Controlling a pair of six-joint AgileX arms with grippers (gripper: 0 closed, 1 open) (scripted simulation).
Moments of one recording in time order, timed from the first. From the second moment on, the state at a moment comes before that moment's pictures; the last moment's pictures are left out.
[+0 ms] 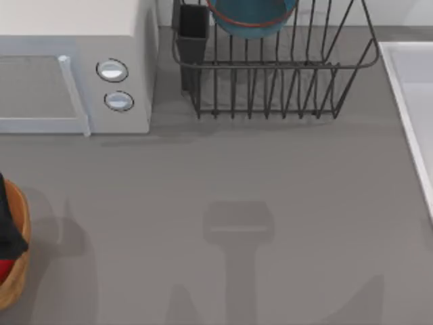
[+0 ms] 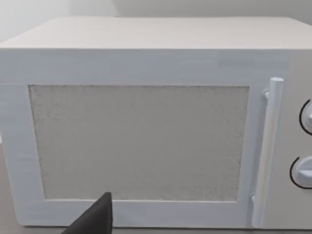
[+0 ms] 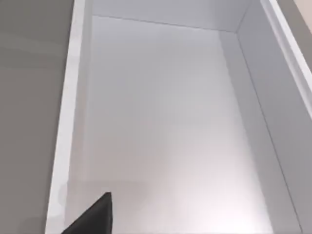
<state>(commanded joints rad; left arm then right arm) 0.00 0.00 0.00 0.00 0.00 0.00 -0.20 0.47 0.33 -0.35 -0.01 -0.23</state>
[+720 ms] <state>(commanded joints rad) 0.00 0.00 0.00 0.00 0.00 0.00 -0.56 1.42 0.92 -0.97 0.00 -0.63</state>
